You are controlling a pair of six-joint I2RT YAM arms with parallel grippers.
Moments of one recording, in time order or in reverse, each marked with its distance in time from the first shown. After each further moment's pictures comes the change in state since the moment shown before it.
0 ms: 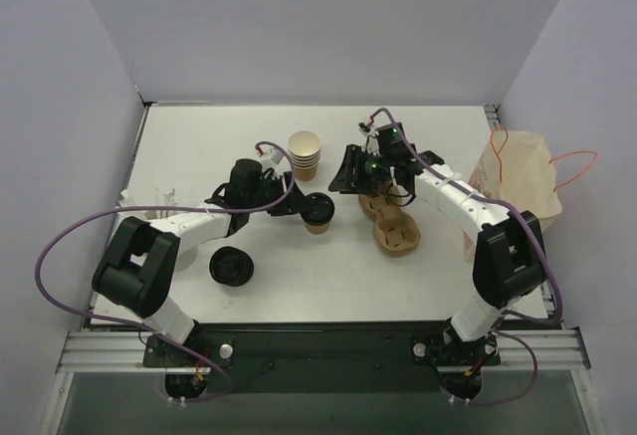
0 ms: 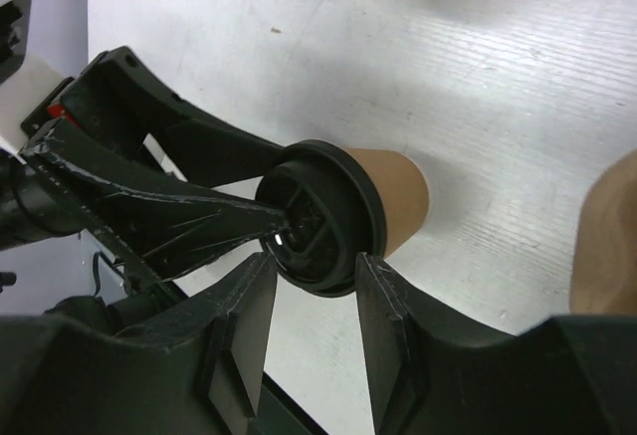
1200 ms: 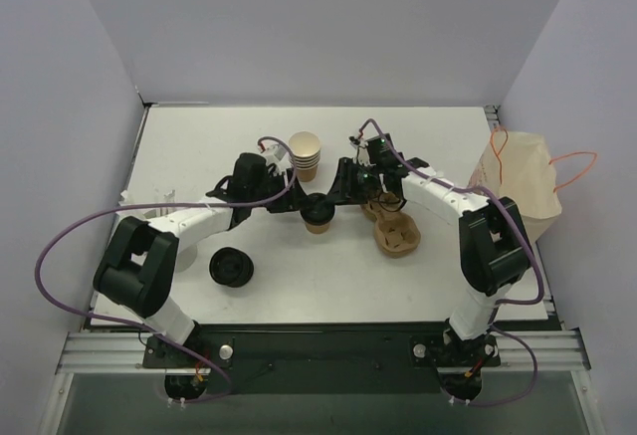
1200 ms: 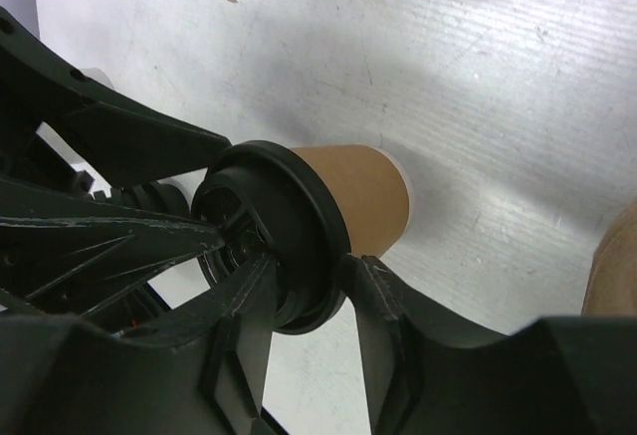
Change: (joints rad) left arm -0.007 0.006 0.071 -0.108 -0.043 0.015; right arm 0.014 0.125 -0.024 0.085 -0.054 -0.048
